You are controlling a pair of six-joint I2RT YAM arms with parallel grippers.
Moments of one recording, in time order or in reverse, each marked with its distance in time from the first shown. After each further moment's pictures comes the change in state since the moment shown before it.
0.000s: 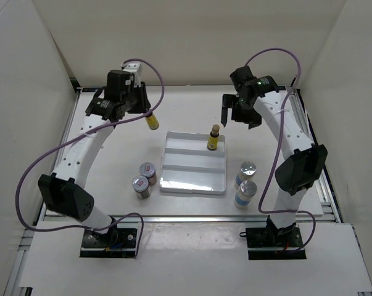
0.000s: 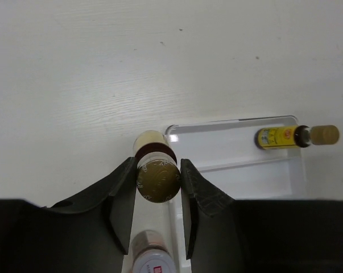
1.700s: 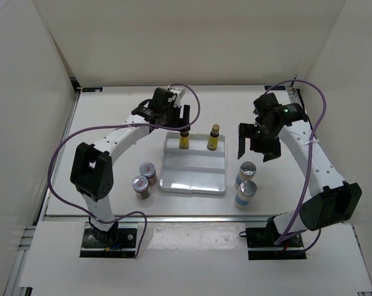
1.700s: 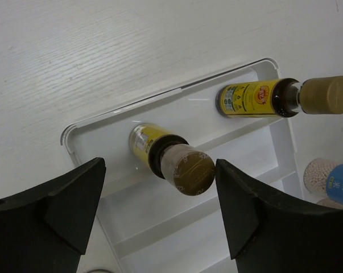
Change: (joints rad) left arm -0.229 0.300 -0.073 0.210 0.093 -0.023; right arm -0.092 -0.426 -0.488 -0.067 -0.190 -0.057
